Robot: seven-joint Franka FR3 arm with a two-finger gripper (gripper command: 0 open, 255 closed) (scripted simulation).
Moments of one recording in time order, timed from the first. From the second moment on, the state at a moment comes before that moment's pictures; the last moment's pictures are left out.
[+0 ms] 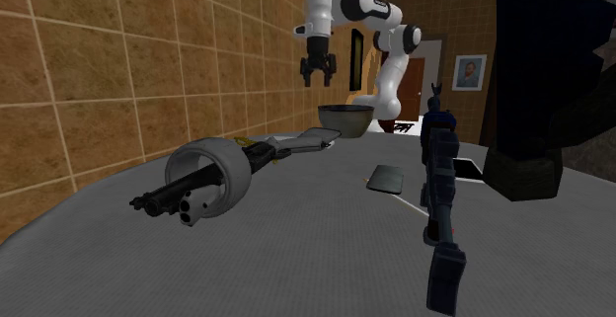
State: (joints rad) arm 0.02 -0.58 0.10 -2.23 0.08 1.69 -0.12
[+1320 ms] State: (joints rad) arm 0.04 0.21 0.19 -1.63 0.00 1.86 0.04
